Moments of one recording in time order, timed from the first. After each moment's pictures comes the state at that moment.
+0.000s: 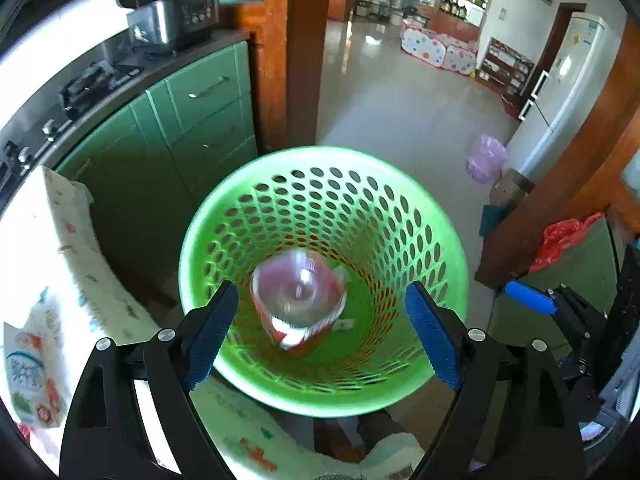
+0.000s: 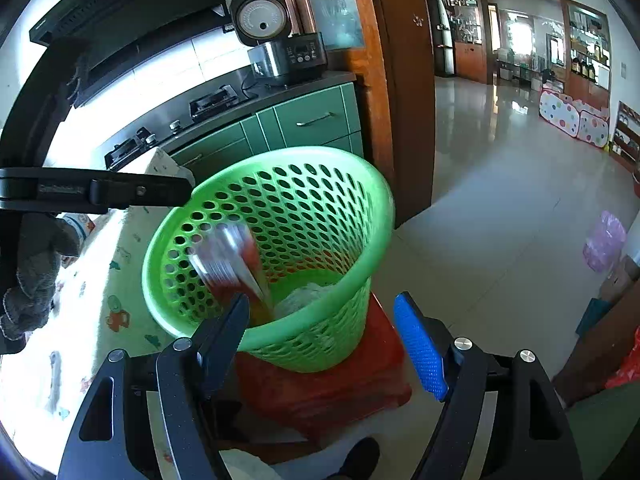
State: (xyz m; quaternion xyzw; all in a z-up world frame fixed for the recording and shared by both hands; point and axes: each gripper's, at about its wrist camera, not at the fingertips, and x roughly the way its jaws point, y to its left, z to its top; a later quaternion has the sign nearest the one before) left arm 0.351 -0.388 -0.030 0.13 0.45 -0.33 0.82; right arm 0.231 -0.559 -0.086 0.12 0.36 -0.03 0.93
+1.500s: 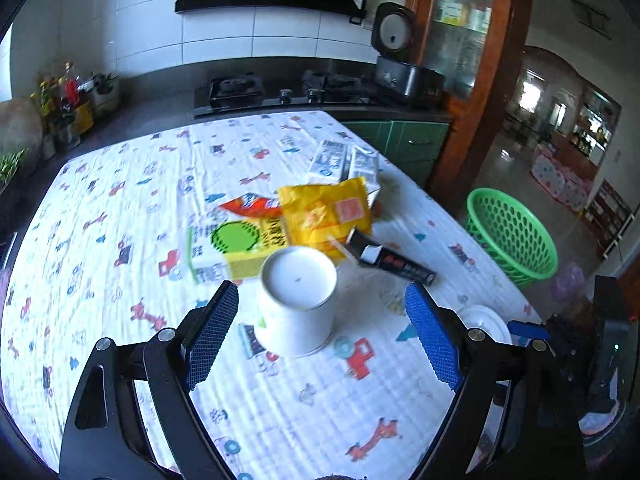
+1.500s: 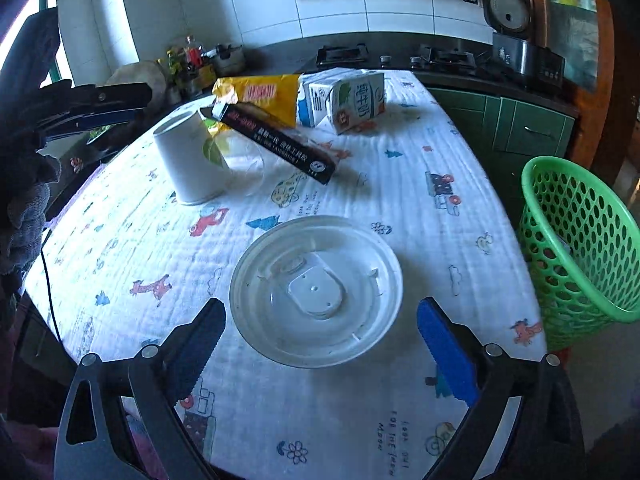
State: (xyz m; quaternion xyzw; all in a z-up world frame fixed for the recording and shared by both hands) left arm 0.190 0.017 0.001 -0.03 0.37 -0.09 0.93; right arm 0.181 -0.251 -0.085 -0.03 0.41 0.25 0.88
